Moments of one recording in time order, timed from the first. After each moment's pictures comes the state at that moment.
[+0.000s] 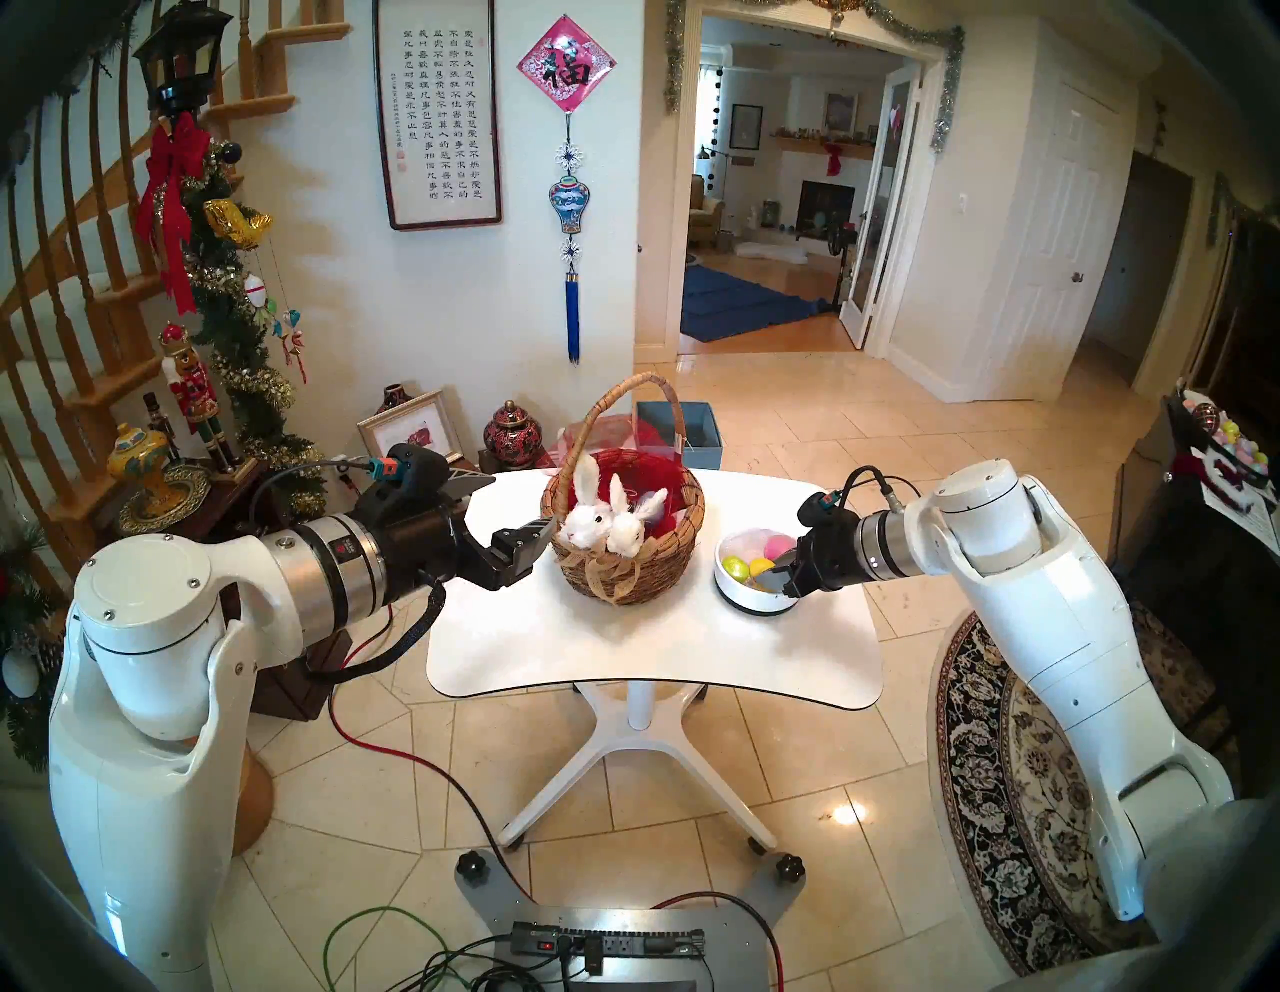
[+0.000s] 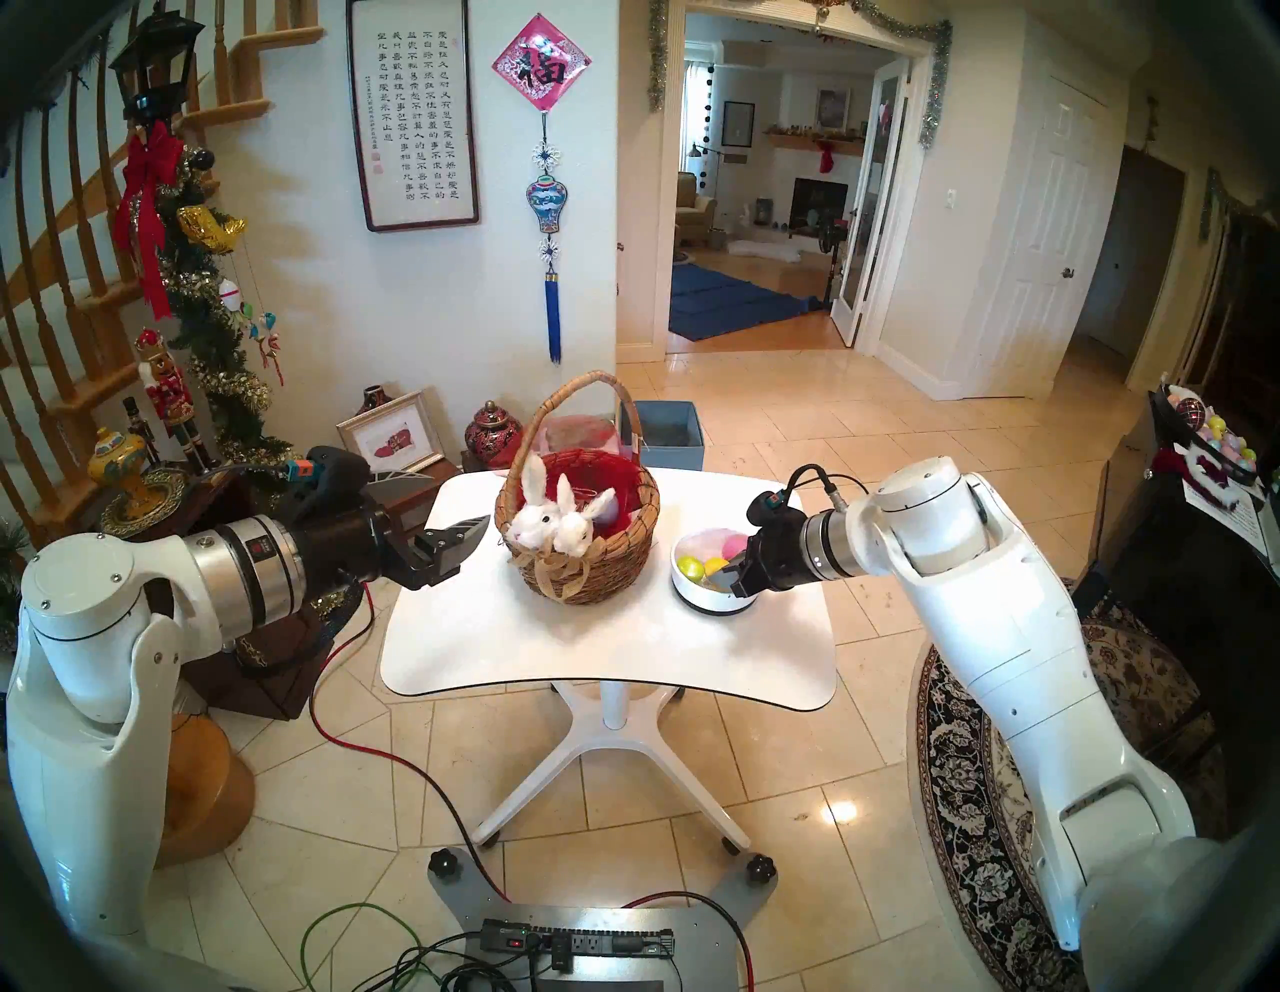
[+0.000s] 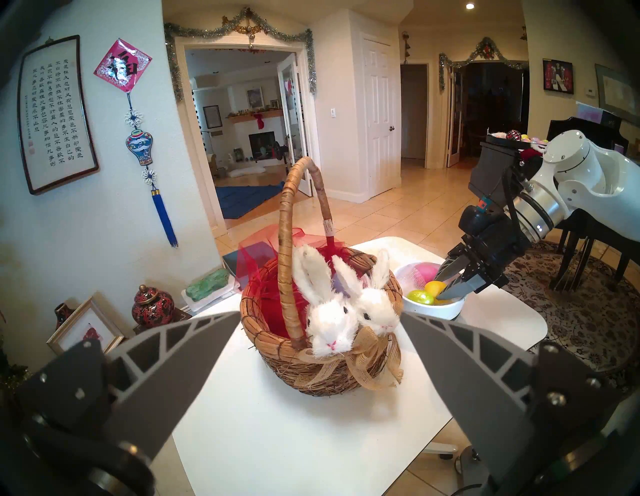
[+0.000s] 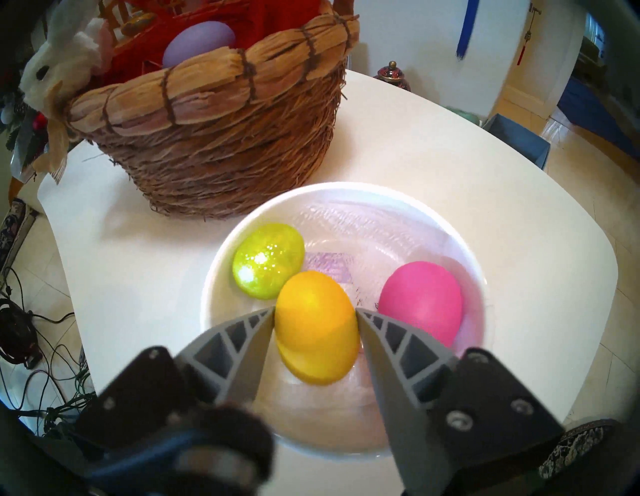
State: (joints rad) left arm 1.86 -1.18 -1.86 -2.43 -0.23 0.78 -0.65; right arm -1.20 -0.94 1.31 -1.54 0.08 0.80 0.94
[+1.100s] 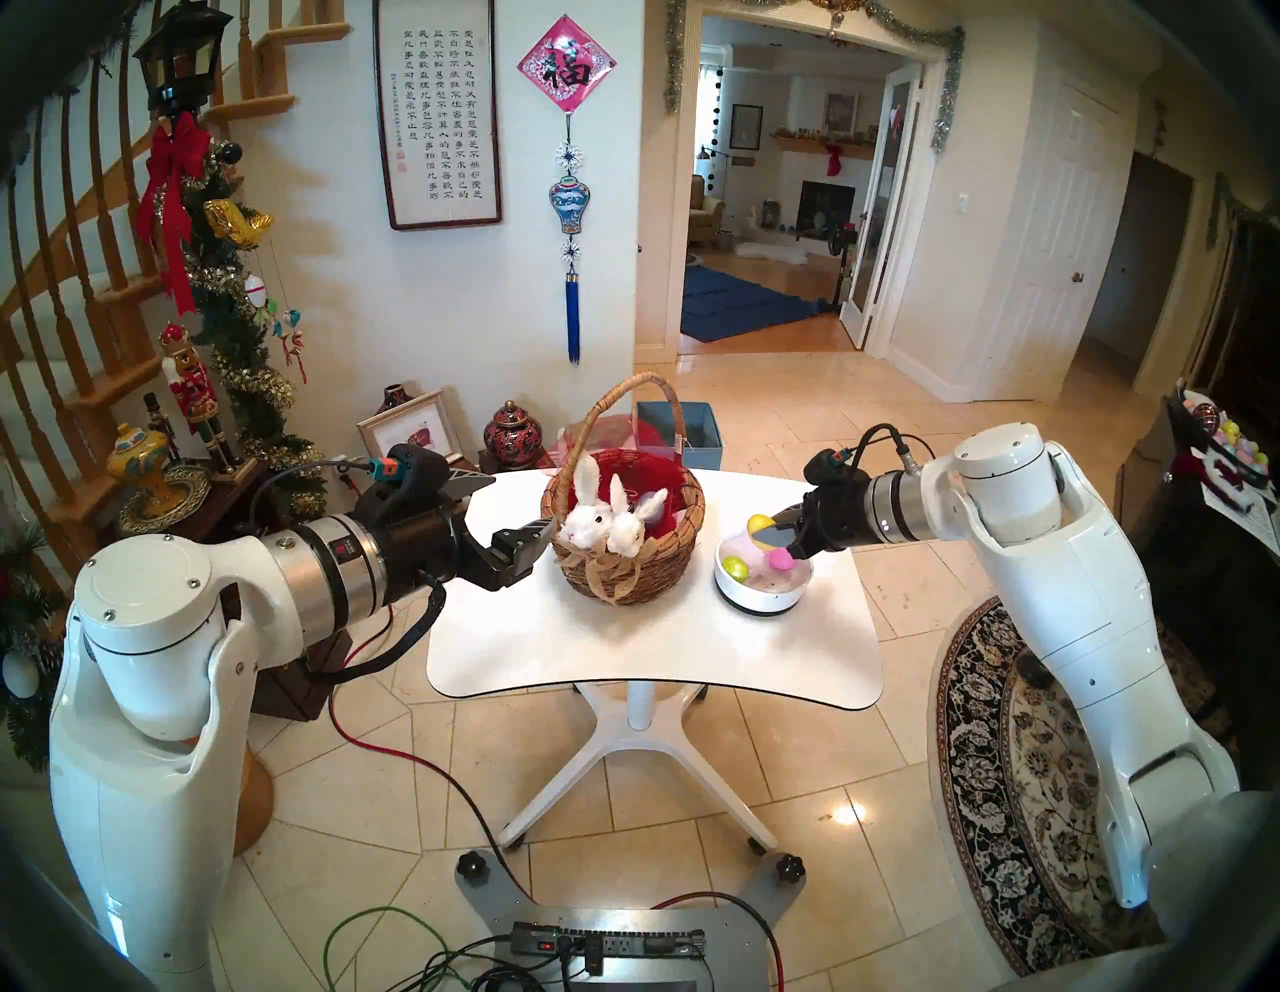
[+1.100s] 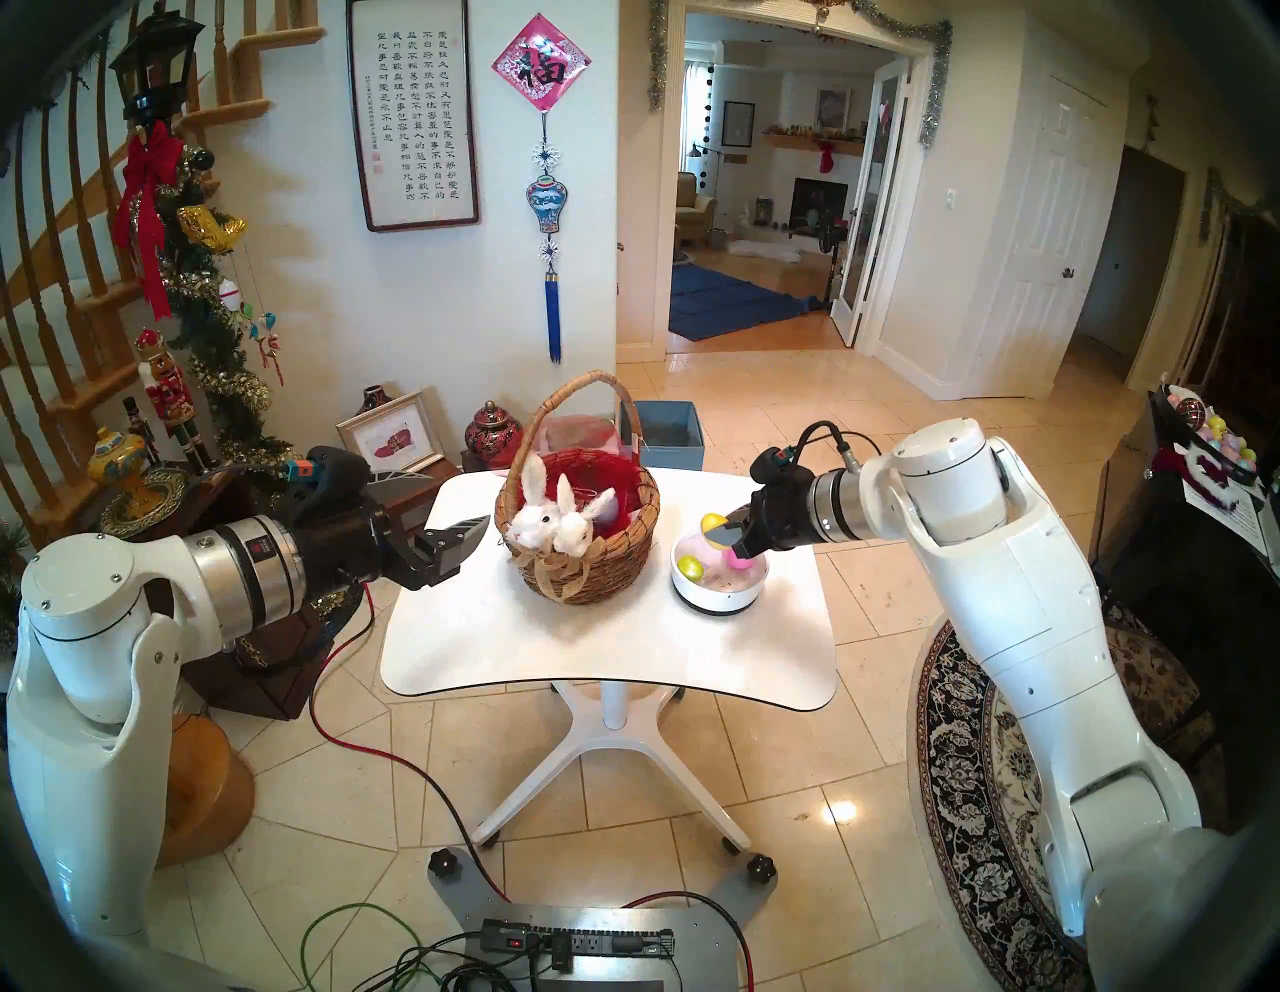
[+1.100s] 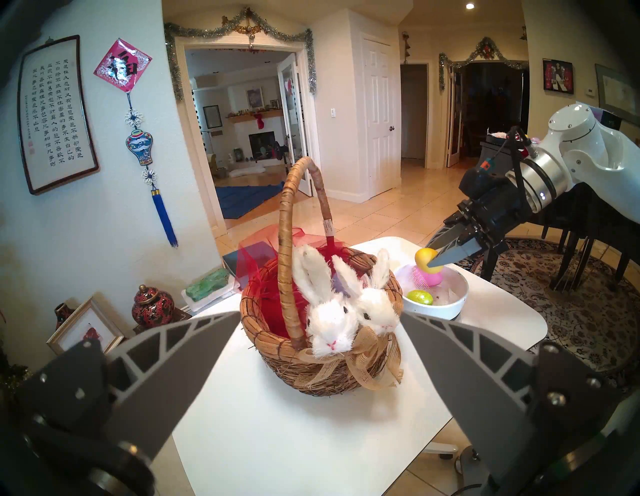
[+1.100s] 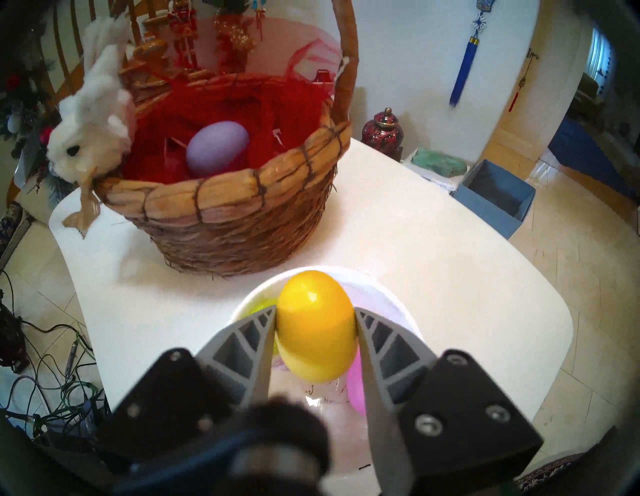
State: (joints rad) left arm 1.86 -1.19 -1.86 -2.43 -0.22 0.78 -0.66; right arm -1.14 -0.93 1.35 -1.62 0.11 0.78 0.96
